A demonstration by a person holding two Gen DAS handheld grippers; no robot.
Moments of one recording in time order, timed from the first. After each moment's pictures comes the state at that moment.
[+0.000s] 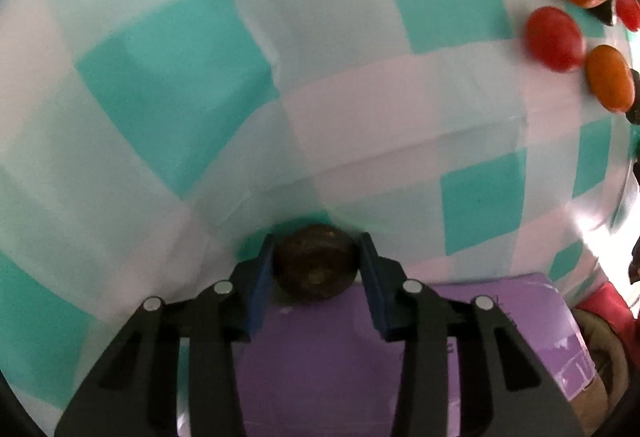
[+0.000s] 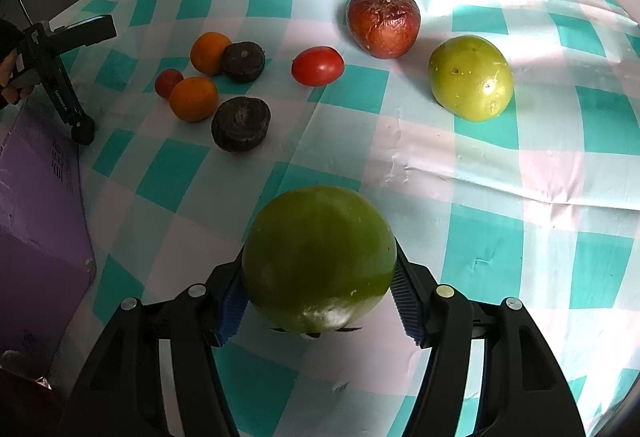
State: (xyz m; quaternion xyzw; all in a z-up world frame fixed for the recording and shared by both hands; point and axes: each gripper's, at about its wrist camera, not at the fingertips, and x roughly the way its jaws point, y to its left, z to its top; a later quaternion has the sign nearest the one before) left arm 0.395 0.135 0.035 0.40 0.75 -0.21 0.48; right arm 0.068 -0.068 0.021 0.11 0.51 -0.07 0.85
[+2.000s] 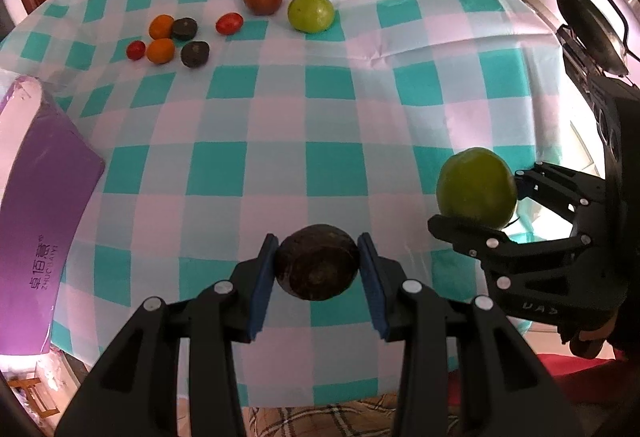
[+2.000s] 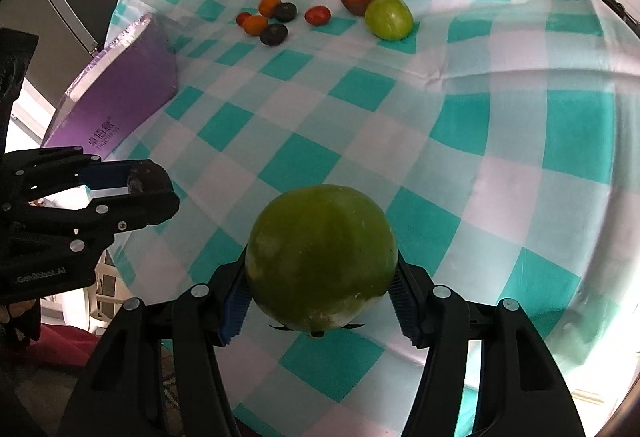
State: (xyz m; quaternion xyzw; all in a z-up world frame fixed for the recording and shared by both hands) left arm -0.084 -0.010 0.090 0.13 0.54 -0.27 0.79; right arm -0.139 -0.150 0.076 0.07 0.53 0.08 0.84
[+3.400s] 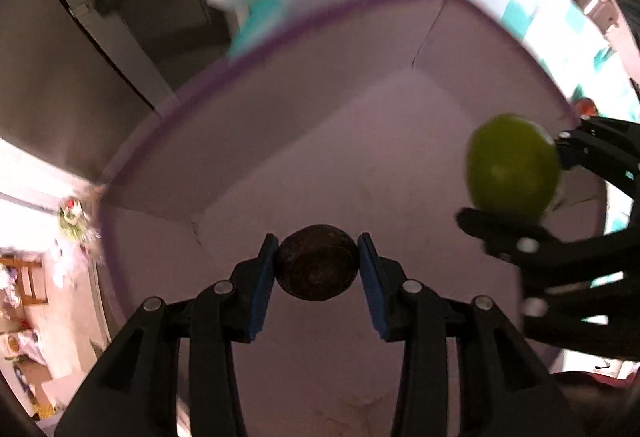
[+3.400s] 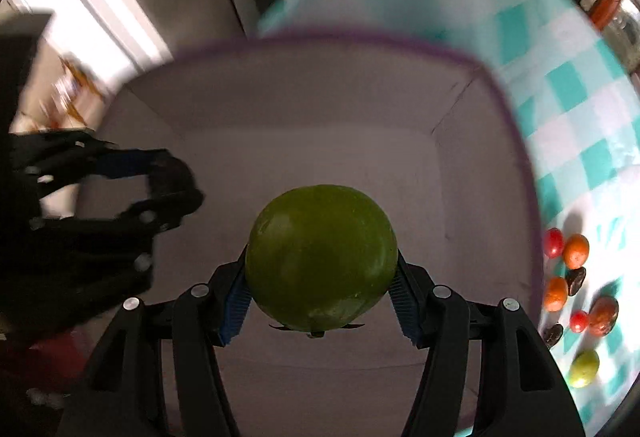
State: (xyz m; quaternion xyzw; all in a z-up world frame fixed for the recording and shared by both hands) left arm 0.141 0.394 0.099 0.01 0.62 -0.05 0.79; right arm 0.159 0.301 0.102 -0.17 0.61 0.24 0.73
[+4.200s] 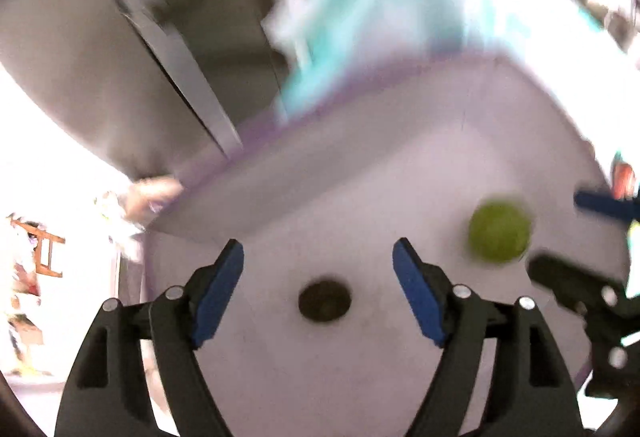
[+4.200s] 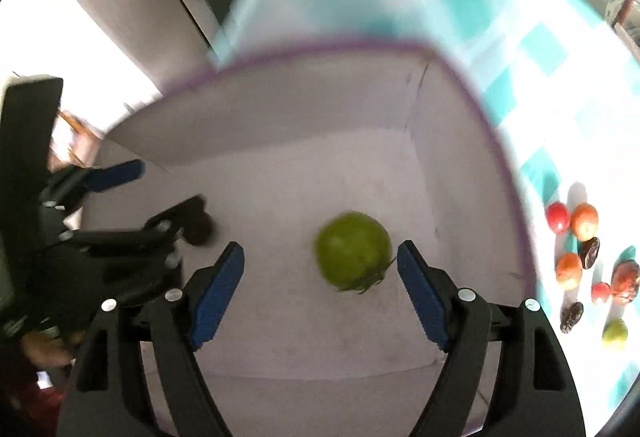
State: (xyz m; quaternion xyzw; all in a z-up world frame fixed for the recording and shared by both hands) left arm 0.126 0.421 0.143 -0.01 0.50 0.08 0.86; right arm 0.137 0.217 0.171 -0.04 0.52 0.26 0.81
